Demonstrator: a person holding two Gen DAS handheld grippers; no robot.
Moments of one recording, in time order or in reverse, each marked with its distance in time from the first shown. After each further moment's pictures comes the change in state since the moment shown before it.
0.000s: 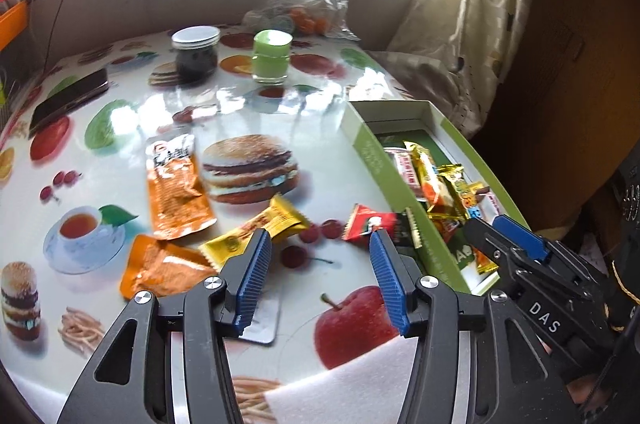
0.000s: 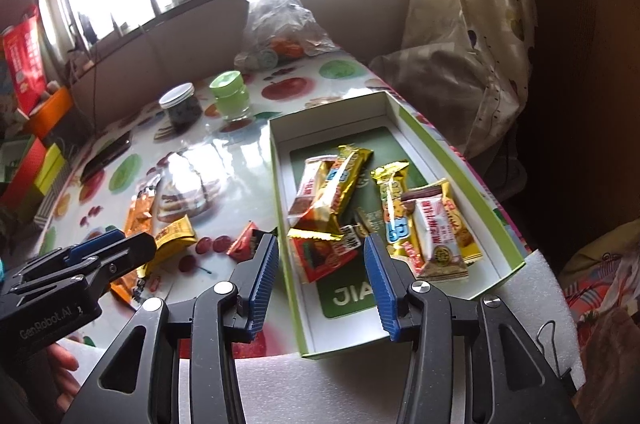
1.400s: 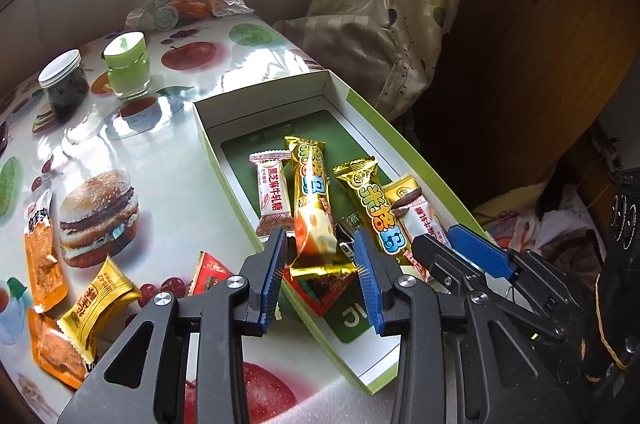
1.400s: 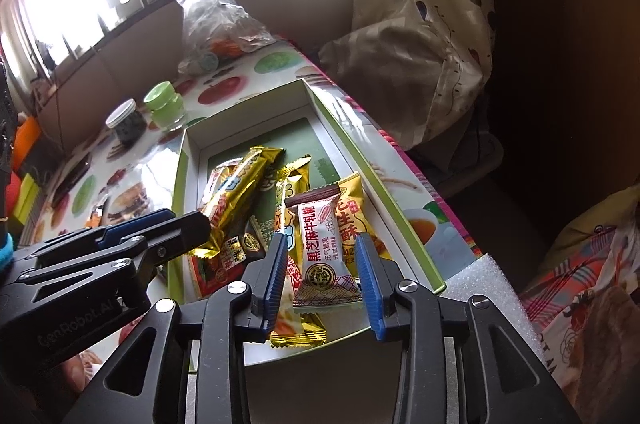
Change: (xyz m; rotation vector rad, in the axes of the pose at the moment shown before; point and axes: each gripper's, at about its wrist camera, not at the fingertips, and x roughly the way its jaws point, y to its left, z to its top) left arm 0.073 -0.106 0.029 0.177 0.110 -0.130; right arm 0.019 -0.076 0.004 0.112 0.032 -0.061
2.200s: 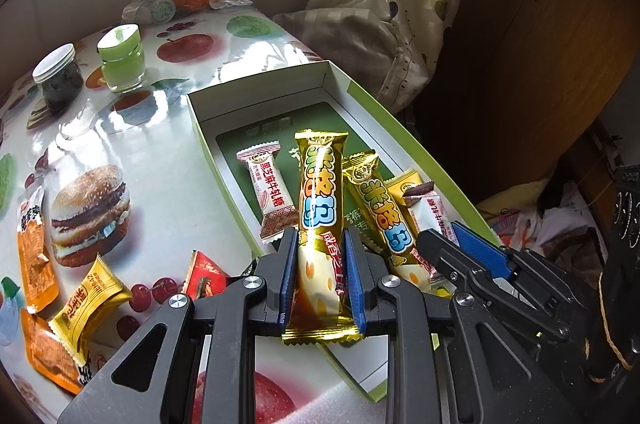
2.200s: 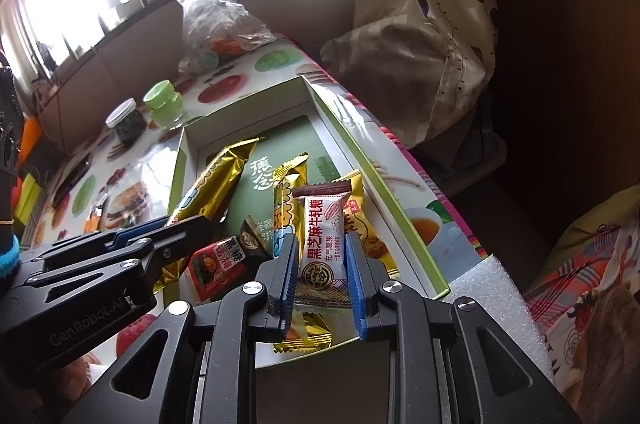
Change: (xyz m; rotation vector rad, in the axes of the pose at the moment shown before) left arm 0.014 -0.001 0.000 -0.001 0.022 -0.004; right arm 0.005 -0.005 -0.001 0.006 0.002 0.015
